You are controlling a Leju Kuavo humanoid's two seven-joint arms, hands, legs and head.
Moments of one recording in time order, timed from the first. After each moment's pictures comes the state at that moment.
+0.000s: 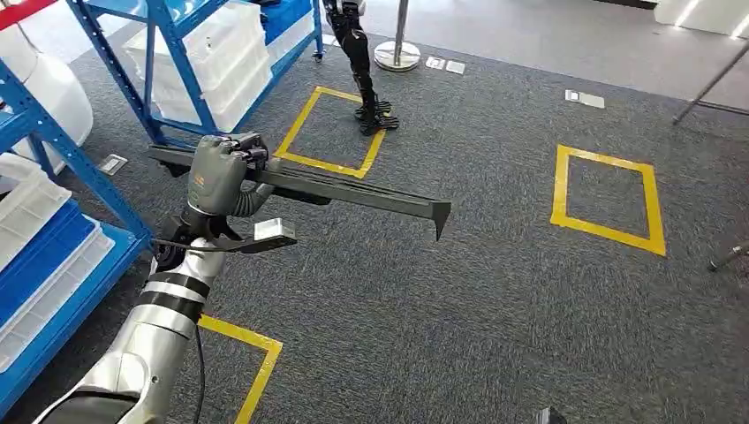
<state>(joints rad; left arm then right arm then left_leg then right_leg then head) -0.58 -0.10 -0.06 -1.07 -1.06 0.70 -0.70 -0.15 -0.07 0.28 -0.20 -0.94 -0.01 -0.15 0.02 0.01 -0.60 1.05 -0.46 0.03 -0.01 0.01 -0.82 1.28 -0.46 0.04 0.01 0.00</state>
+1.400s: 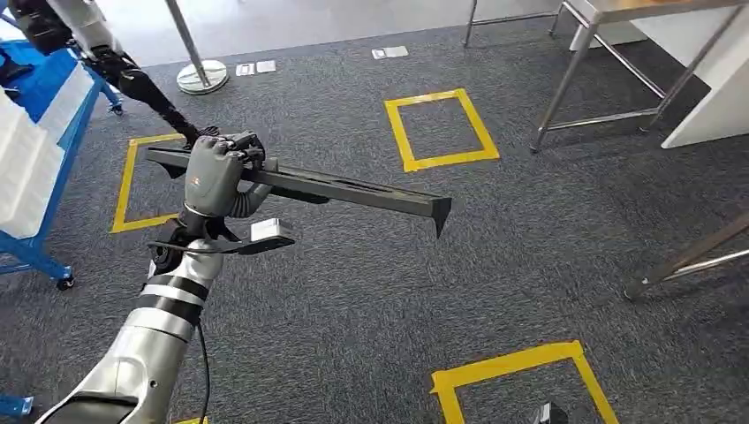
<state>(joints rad) -0.58 -0.11 -0.07 -1.07 -1.05 0.70 -0.70 -0.14 -0.08 0.26 -0.20 -0.94 -0.01 -0.16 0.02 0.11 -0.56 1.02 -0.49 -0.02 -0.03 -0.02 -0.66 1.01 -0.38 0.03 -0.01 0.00</state>
